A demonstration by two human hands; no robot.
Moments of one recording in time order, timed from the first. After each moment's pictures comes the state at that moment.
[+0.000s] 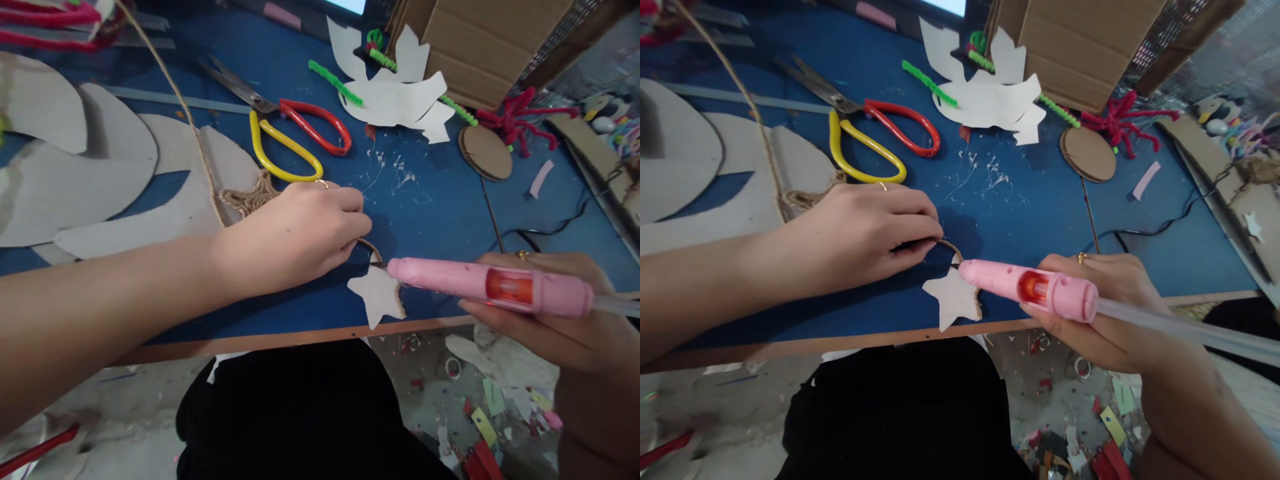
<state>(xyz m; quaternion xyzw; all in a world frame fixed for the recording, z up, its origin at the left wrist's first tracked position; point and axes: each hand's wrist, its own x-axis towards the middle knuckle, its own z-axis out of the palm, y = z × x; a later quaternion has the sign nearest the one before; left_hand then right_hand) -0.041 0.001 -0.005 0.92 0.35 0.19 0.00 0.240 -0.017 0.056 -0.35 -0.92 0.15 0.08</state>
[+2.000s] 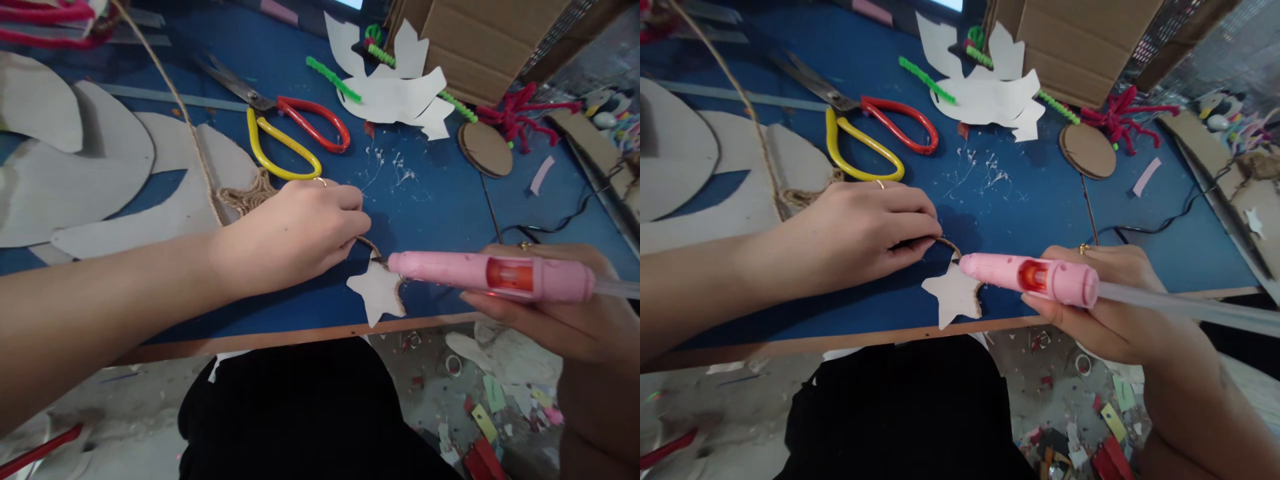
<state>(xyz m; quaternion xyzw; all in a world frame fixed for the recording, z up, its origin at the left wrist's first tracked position) -0.041 0.000 -0.004 0.92 0.35 0.19 0.00 0.242 -0.012 0.058 -0.33 -0.93 0.11 0.07</state>
